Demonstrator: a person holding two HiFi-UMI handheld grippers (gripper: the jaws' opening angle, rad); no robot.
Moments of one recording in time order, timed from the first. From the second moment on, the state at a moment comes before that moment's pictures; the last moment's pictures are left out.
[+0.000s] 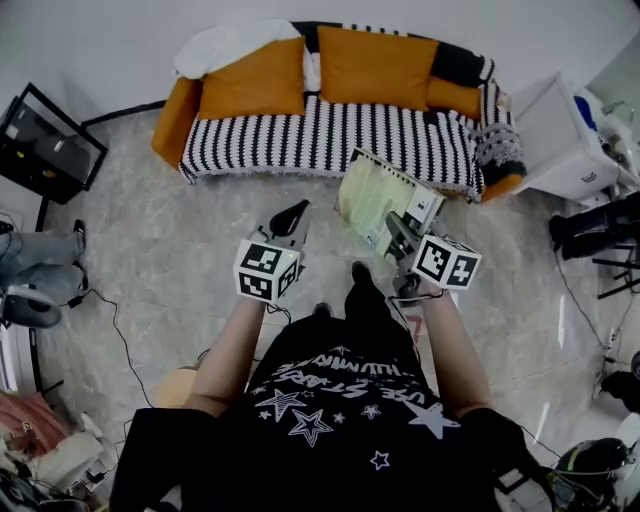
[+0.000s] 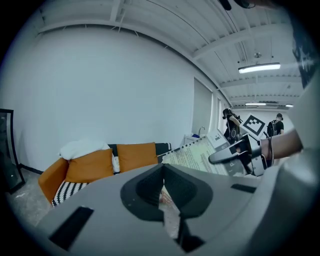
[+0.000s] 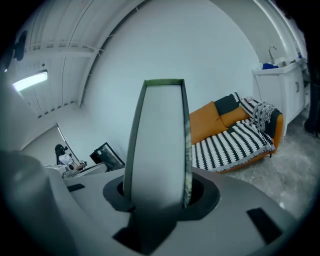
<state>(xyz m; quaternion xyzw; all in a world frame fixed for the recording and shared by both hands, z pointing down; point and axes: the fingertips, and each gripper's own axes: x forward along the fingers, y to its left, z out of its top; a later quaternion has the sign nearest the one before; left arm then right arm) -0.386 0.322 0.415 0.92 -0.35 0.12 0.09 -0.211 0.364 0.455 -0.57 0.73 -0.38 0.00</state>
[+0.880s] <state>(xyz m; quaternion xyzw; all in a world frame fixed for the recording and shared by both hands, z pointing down) -0.408 0.304 0.401 0.93 -0.35 0.08 0.10 -0.233 0.343 0.440 -0.59 0.74 -0.32 -0.03</state>
